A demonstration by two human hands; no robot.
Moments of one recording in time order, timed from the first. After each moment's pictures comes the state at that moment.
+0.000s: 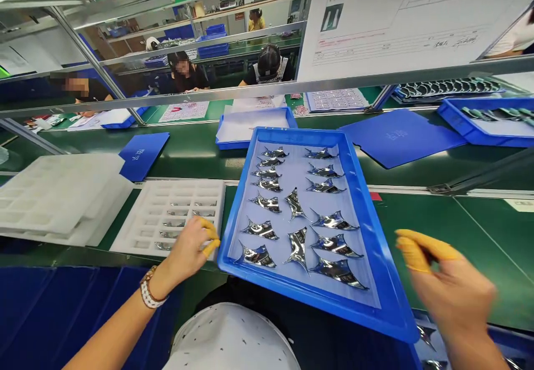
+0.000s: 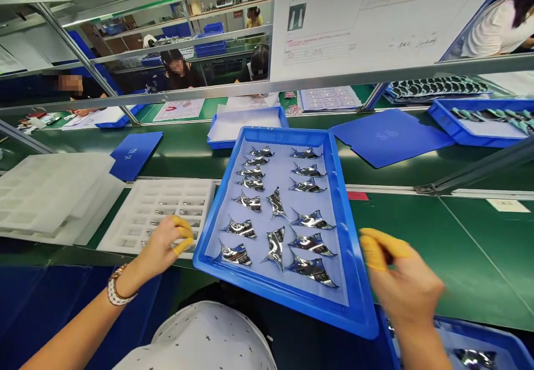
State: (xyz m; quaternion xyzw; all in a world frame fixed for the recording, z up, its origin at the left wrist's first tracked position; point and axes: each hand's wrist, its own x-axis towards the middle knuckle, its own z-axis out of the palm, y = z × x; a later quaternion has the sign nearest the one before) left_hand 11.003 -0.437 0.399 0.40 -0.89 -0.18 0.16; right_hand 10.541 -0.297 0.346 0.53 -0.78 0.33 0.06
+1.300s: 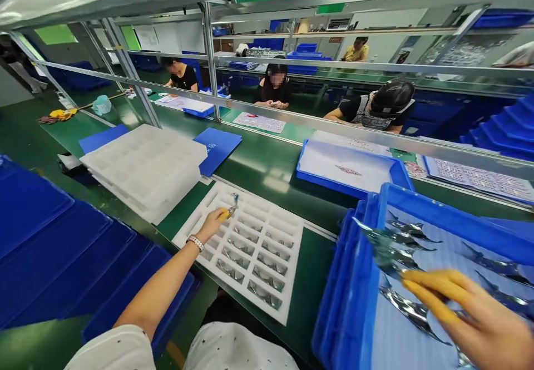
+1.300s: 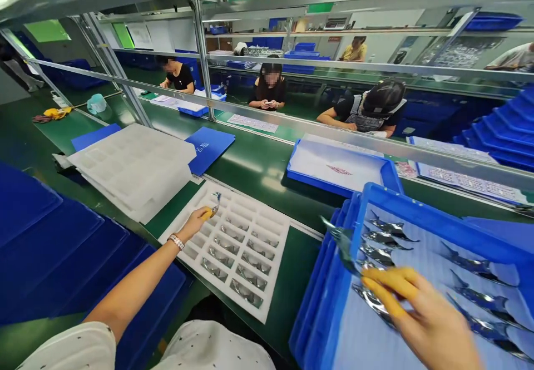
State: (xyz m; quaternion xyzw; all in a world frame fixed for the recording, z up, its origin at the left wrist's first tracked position) left_hand 11.259 -0.591 0.260 0.62 -0.56 -0.41 0.37; right_hand 10.747 -0.517 0.384 0.80 -0.53 0.29 -0.06
